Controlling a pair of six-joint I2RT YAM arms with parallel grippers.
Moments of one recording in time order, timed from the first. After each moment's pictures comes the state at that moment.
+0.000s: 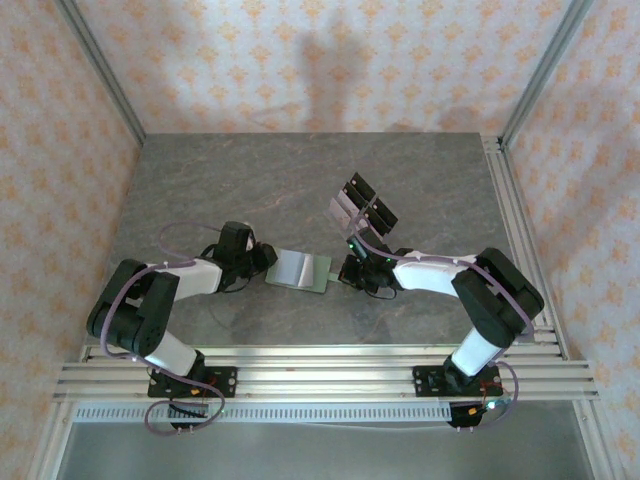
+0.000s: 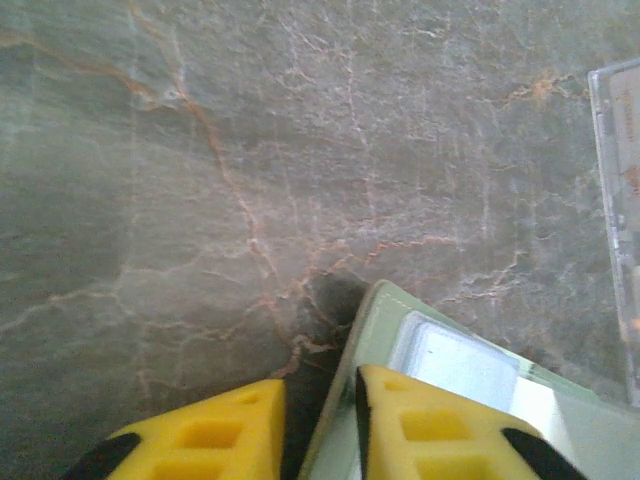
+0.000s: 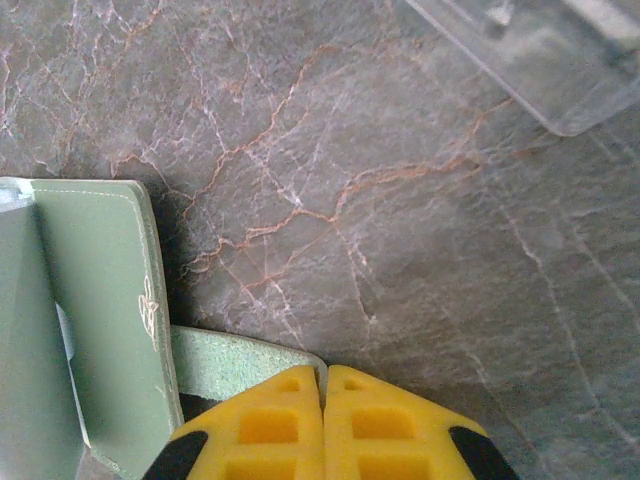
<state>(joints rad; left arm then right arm) -0.28 1.53 0.55 0.15 0.22 -0.81 0.69 1.63 0.76 -0.17 -0.14 1.00</state>
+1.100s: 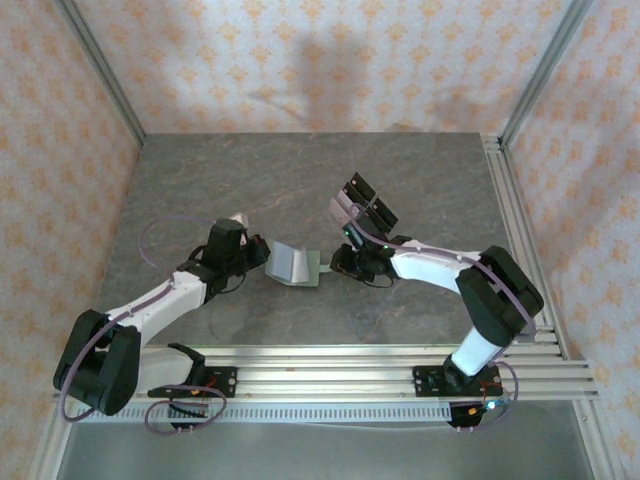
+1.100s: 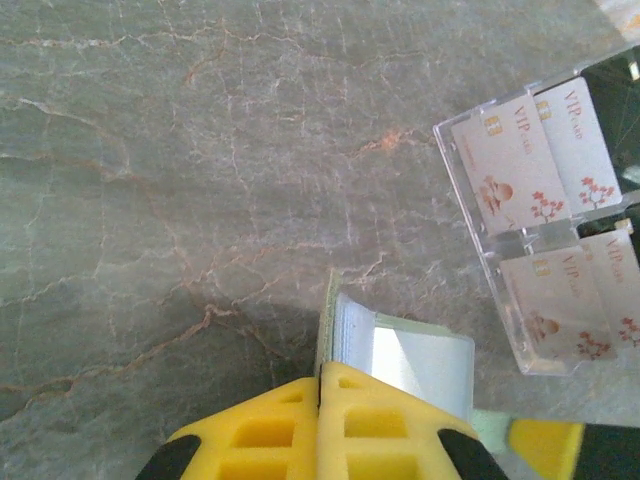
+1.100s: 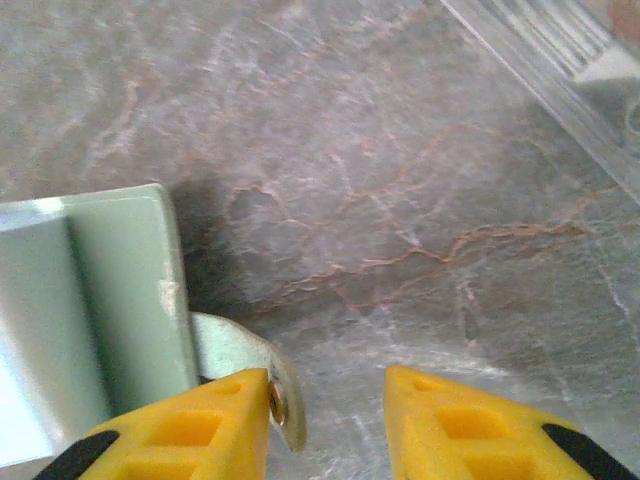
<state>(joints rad) -0.35 1.21 0.56 -0.06 0.10 -0.77 0.69 1.62 0.90 -0.29 -0.17 0.93</state>
